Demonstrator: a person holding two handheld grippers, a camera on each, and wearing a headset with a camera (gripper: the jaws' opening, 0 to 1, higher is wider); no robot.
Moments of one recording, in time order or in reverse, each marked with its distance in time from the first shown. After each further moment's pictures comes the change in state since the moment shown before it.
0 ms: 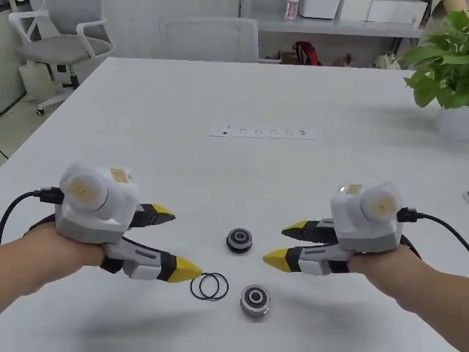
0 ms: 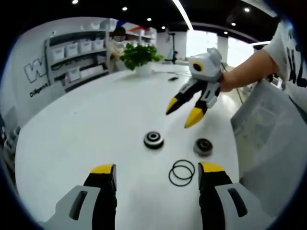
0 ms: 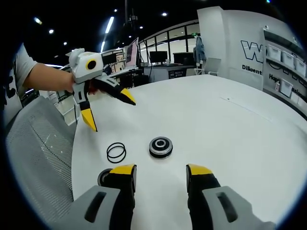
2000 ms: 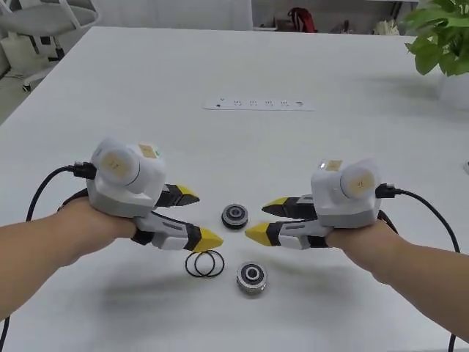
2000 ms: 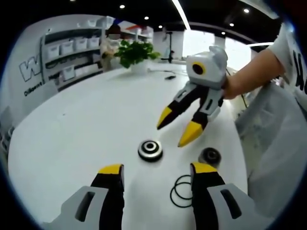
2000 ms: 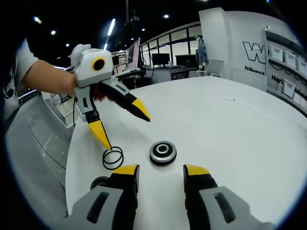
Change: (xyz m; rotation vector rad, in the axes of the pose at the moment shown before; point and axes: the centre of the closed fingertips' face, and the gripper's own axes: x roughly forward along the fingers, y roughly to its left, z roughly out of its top) left arm 0.046 -0.001 0.008 -0.005 0.005 -0.047; right arm 0.026 0.002 0.000 -0.001 -0.027 0.025
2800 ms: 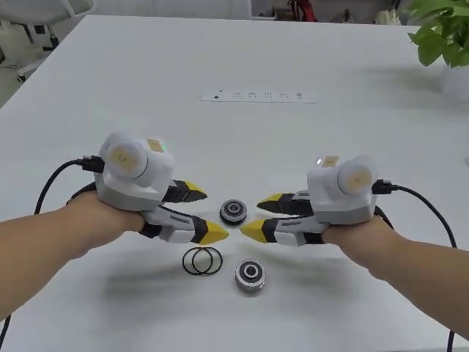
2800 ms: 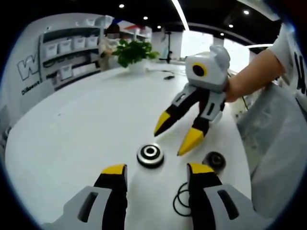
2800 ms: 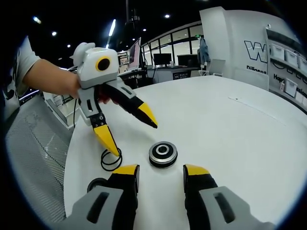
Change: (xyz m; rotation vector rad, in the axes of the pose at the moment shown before) left arm 0.018 0.002 0.004 -0.005 -0.004 -0.028; right arm 0.008 0.000 -0.001 0.004 -0.003 0.023
